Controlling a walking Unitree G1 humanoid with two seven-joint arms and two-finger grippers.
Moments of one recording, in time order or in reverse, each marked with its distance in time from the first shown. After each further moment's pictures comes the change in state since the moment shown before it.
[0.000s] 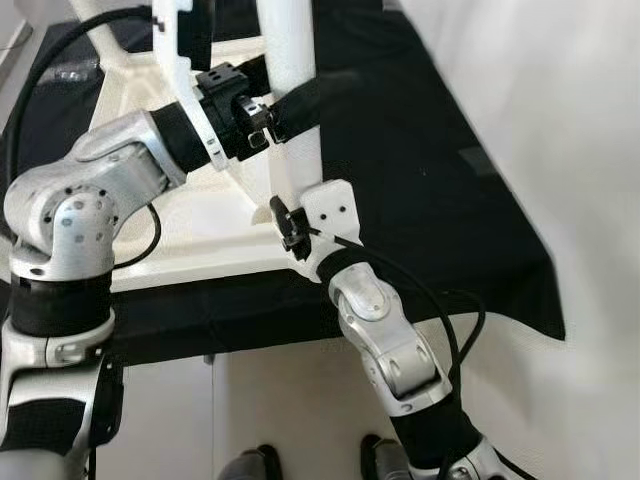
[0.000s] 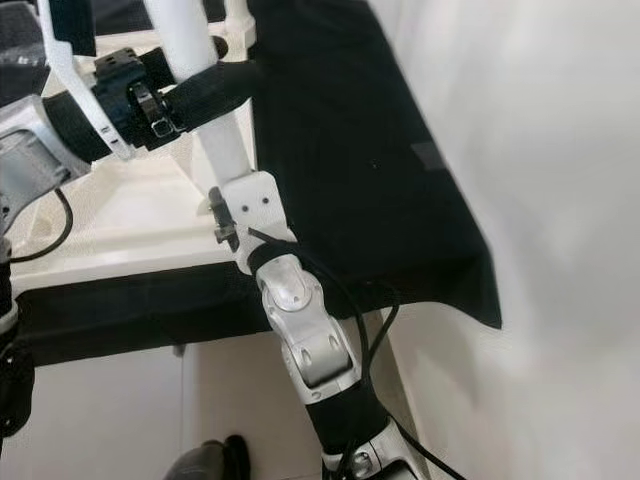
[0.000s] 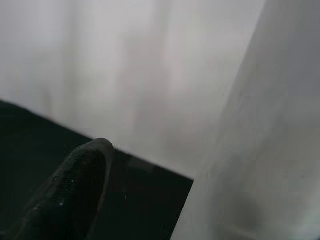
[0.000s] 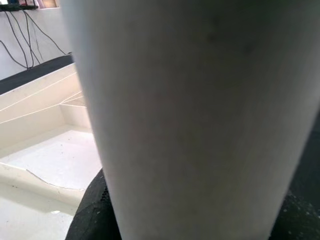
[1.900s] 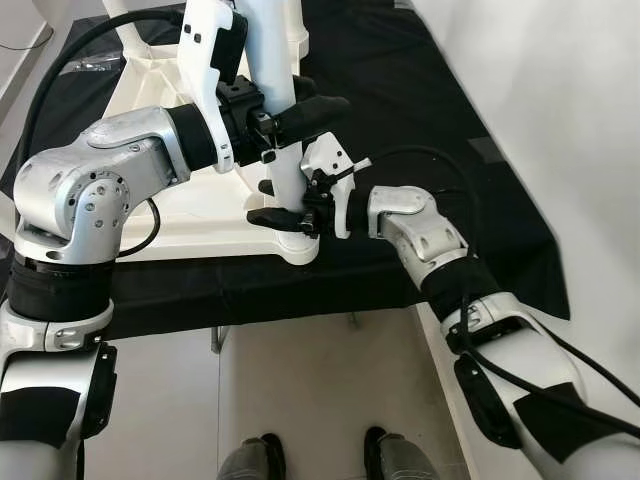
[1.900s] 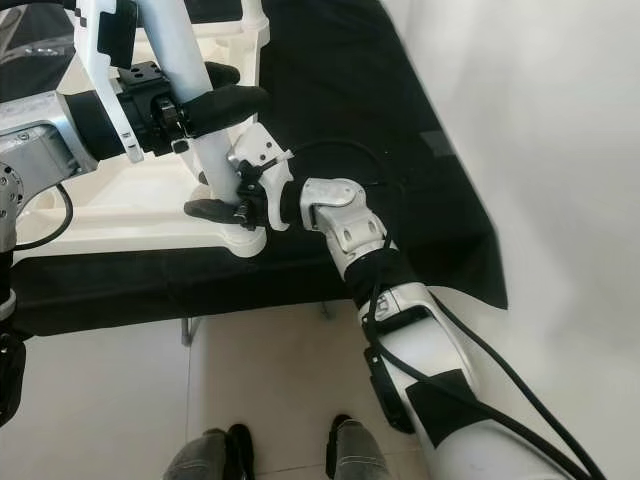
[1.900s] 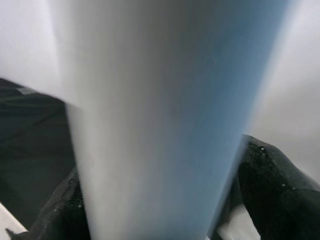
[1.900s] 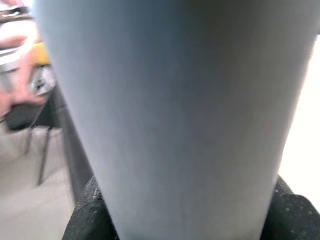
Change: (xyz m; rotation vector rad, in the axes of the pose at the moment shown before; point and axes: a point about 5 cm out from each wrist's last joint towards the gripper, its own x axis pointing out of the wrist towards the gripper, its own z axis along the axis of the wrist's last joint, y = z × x) left arm 0.004 0.004 -0.002 0.072 0.073 0.029; right arm 0.050 -0.046 -0.003 0.022 0.075 0.569
